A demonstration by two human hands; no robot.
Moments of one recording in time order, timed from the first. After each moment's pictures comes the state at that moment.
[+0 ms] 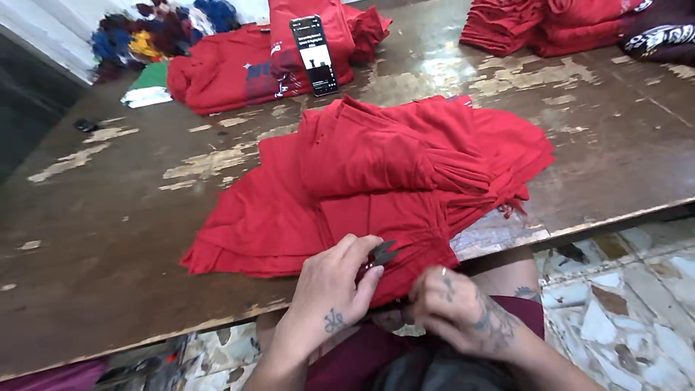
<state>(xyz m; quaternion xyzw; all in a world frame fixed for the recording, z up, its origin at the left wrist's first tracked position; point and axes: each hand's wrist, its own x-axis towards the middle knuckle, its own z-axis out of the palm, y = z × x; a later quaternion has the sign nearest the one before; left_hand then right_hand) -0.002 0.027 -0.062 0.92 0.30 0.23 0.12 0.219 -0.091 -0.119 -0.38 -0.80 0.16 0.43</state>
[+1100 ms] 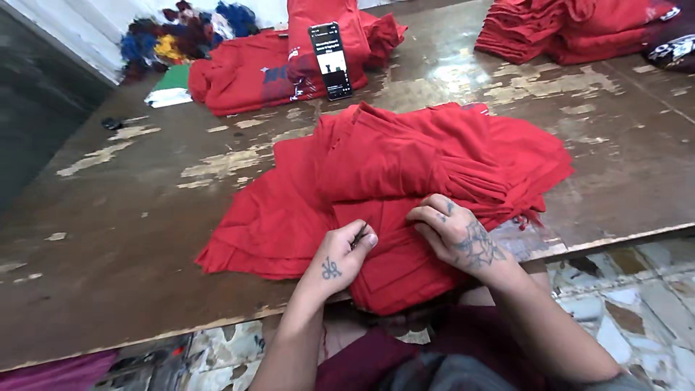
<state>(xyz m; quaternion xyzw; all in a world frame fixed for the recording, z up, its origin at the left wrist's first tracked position) 0.000 0.071 -0.071 0.82 0.38 0.23 0.36 0.238 0.005 -0.098 -0.49 -0.77 0.00 0.40</state>
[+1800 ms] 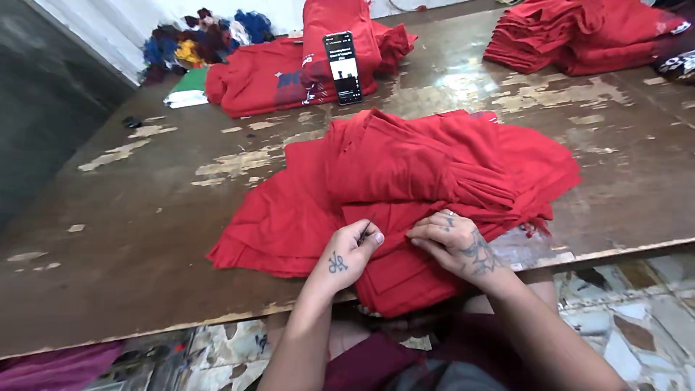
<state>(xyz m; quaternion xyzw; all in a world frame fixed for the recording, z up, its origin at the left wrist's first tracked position) -0.001 0.073 -0.065 0.78 0.42 0.22 0.40 0.227 0.014 -0.108 -0.44 -0.78 0.05 0.44</state>
